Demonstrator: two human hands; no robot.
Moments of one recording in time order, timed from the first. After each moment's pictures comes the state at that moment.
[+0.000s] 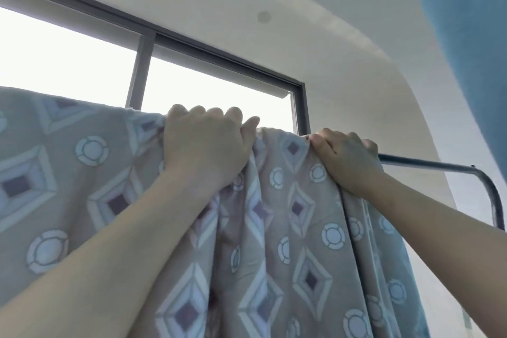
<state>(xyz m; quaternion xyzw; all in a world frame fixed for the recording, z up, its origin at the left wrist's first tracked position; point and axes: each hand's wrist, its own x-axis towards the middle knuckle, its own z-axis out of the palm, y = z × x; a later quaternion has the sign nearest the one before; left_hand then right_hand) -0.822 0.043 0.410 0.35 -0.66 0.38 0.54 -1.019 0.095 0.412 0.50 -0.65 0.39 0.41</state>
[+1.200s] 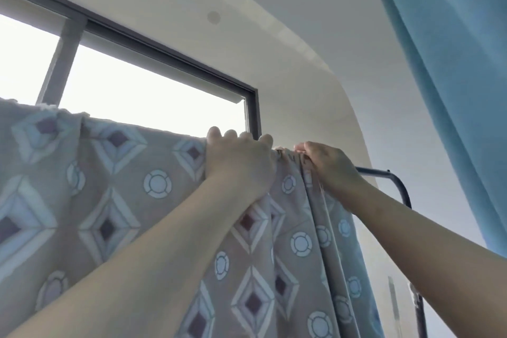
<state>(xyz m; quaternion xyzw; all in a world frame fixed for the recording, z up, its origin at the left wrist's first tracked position) -0.970 0.067 0.418 0.29 -0.77 0.35 0.45 -1.117 0.123 0.407 0.52 -0.57 0.58 0.26</state>
